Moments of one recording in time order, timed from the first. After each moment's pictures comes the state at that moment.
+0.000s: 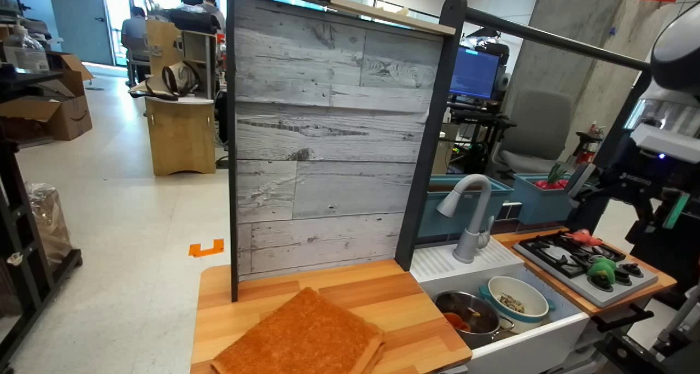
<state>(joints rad) -0.24 0.42 0.05 -2.30 0.22 2.68 0.32</state>
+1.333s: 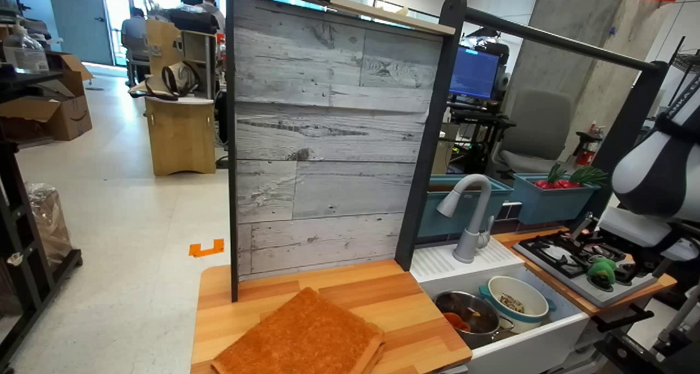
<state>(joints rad) -0.11 0.83 -0.16 -2.17 0.39 3.24 0.46</state>
